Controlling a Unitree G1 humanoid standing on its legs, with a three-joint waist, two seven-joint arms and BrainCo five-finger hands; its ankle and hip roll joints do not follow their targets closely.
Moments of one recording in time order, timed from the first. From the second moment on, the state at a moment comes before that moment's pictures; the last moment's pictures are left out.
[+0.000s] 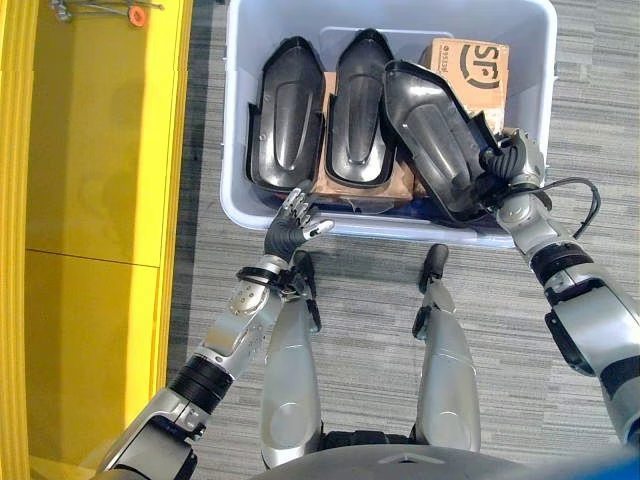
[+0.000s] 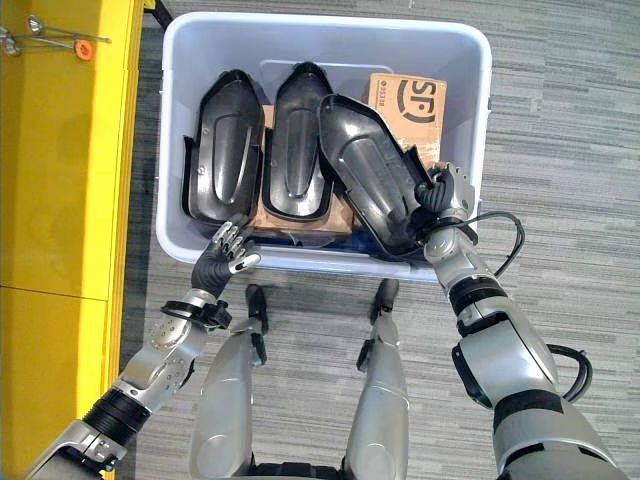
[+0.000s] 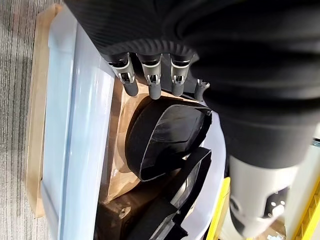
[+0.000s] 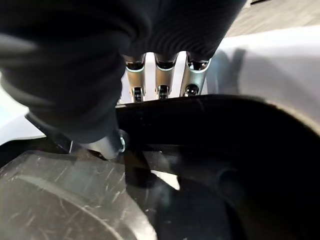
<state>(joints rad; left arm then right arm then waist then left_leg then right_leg) -0.25 0.45 -0.43 0.14 -0.69 -0.24 0.12 -0.94 -0.51 0.46 1.12 -0.13 -0.08 -0.49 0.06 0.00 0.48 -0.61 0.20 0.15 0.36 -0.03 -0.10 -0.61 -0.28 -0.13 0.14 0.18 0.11</state>
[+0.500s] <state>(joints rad) -0.25 0.44 -0.47 0.15 -0.69 -0.24 0.14 -0.85 -0.52 0.42 1.02 -0.06 -0.06 -0.49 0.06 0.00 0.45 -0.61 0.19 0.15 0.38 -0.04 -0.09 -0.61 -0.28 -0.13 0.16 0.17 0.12</state>
